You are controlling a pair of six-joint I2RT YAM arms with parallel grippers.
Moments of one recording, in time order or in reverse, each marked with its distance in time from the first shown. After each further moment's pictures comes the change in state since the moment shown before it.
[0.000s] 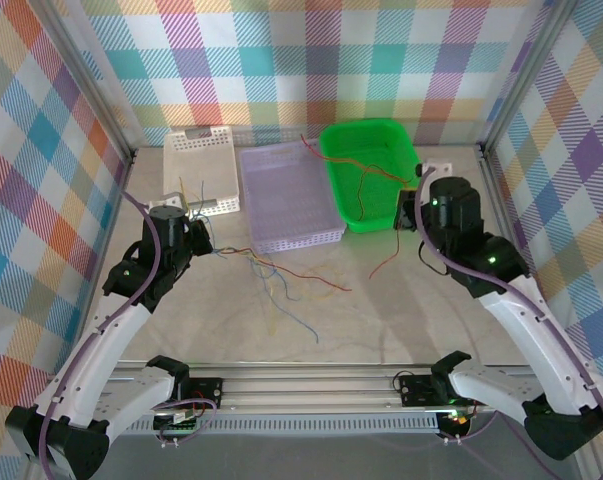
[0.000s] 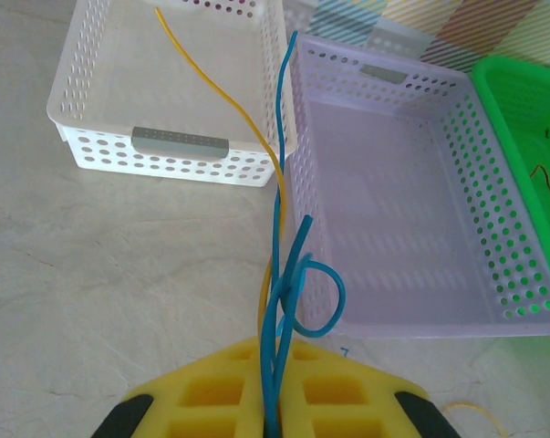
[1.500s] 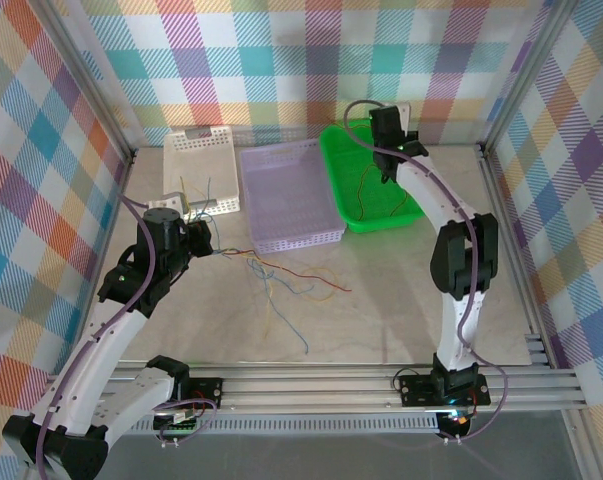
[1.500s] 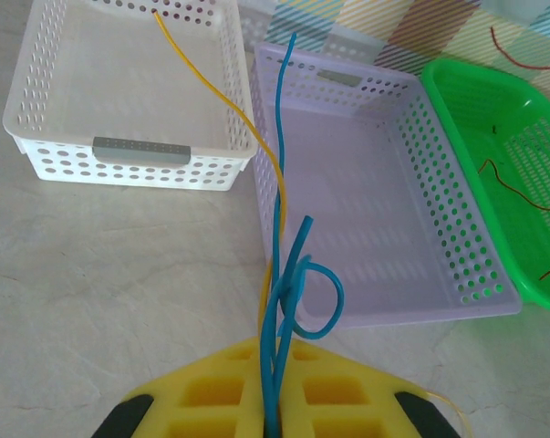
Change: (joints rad) left arm 0.000 -0.037 0.000 0.013 0.073 0.022; right arm -0.203 1.038 0.610 0.170 0.347 -0.154
